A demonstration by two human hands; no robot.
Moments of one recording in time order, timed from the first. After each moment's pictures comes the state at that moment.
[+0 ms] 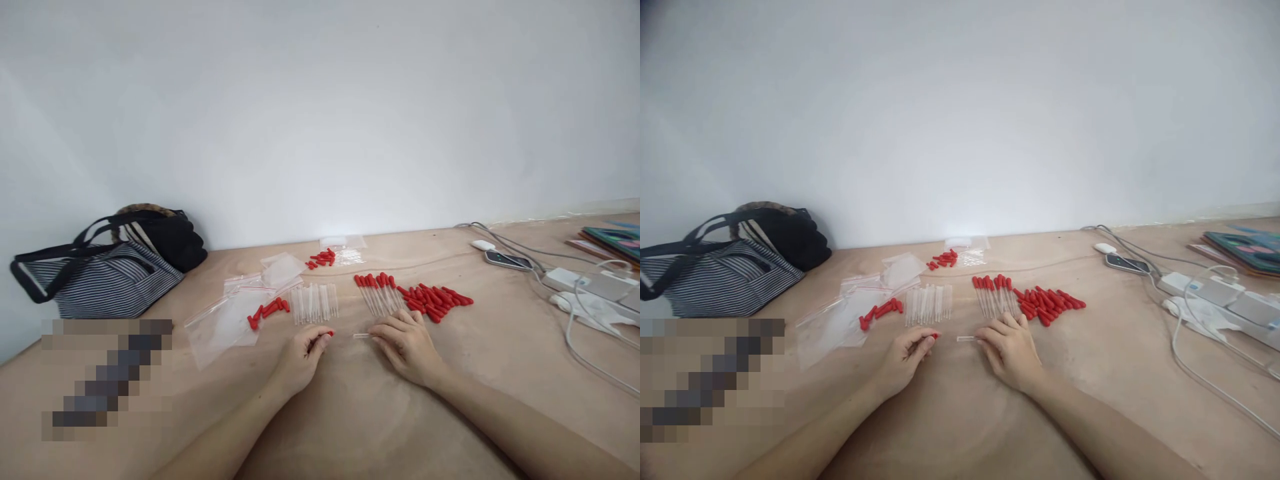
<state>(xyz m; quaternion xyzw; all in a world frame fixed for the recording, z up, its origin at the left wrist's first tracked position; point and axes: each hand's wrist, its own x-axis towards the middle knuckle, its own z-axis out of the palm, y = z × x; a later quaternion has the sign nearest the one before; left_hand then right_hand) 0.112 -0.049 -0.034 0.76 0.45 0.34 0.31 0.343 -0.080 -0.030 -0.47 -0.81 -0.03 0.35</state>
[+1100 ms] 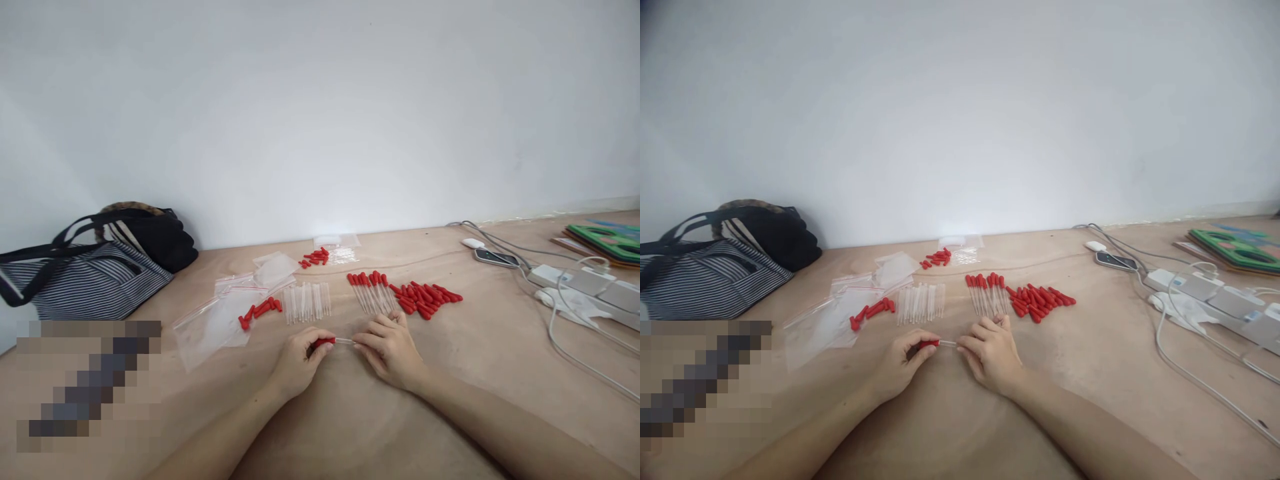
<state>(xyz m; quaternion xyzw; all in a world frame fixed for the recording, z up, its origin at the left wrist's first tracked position) 0.122 -0.054 -0.023 0.80 0.42 0.31 0.29 0.328 -0.079 -0.033 -0.43 -0.83 -0.06 0.35</state>
